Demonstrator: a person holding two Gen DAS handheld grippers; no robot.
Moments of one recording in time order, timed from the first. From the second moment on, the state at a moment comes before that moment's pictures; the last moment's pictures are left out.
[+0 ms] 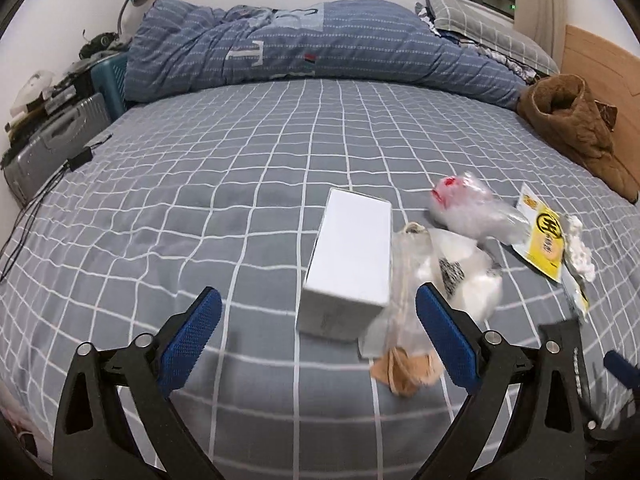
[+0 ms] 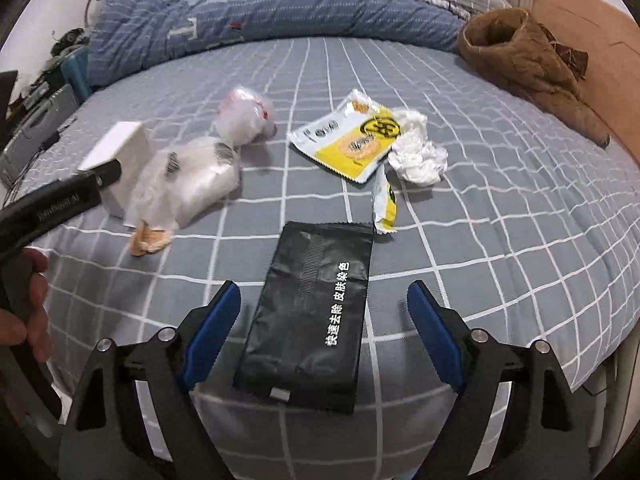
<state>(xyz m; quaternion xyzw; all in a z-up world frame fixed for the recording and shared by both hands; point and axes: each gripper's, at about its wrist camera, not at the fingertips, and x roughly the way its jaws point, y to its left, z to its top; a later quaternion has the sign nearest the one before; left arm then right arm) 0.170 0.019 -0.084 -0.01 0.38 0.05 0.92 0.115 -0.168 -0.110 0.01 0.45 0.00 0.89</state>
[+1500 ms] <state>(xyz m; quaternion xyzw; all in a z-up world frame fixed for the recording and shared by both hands) 0.169 0.015 -0.084 0.00 0.40 0.03 0.92 0.117 -0.162 -0.110 0.01 0.45 0.04 0.89</state>
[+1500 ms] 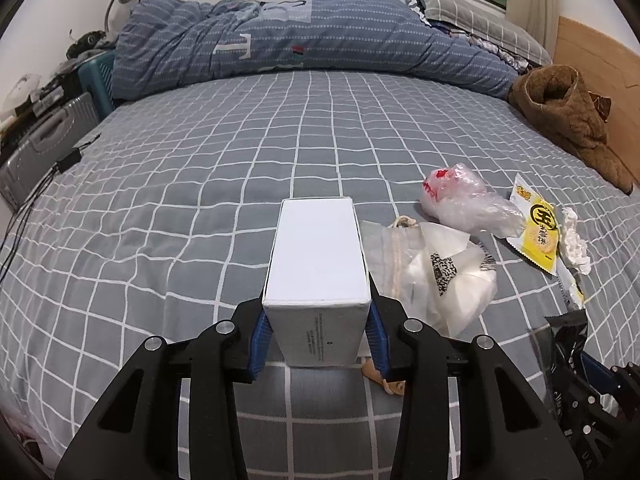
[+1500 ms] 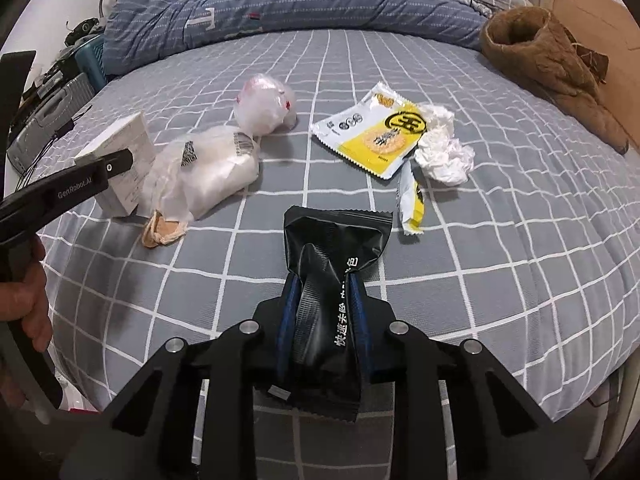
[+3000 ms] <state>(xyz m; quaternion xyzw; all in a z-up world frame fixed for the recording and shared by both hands) 0.022 0.009 -0.048 -0.03 0.39 0.02 0.92 0.023 -0.155 -0.044 -0.02 0.38 0.06 0.92</state>
